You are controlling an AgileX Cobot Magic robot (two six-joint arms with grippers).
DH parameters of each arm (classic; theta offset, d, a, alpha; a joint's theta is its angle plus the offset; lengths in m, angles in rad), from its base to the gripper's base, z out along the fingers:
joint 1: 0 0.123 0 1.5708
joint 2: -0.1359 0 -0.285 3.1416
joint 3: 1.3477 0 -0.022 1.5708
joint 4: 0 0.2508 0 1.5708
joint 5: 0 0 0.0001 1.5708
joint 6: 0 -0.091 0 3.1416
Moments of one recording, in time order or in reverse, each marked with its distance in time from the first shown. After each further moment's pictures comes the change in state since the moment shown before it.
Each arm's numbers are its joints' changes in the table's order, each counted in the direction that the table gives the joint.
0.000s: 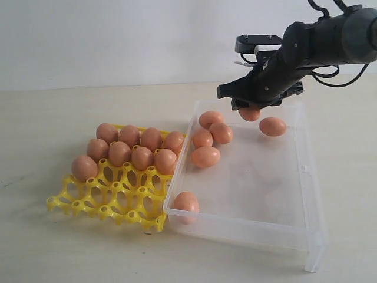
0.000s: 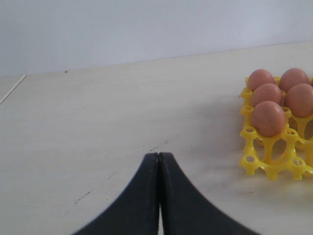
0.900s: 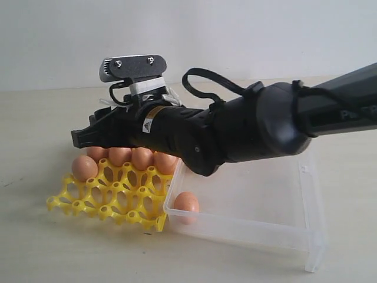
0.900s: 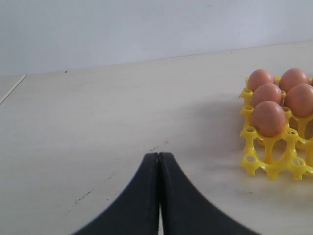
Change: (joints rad) left arm 0.000 0.000 0.000 0.000 0.000 0.000; right arm 0.550 0.093 0.296 0.023 0.763 -0.110
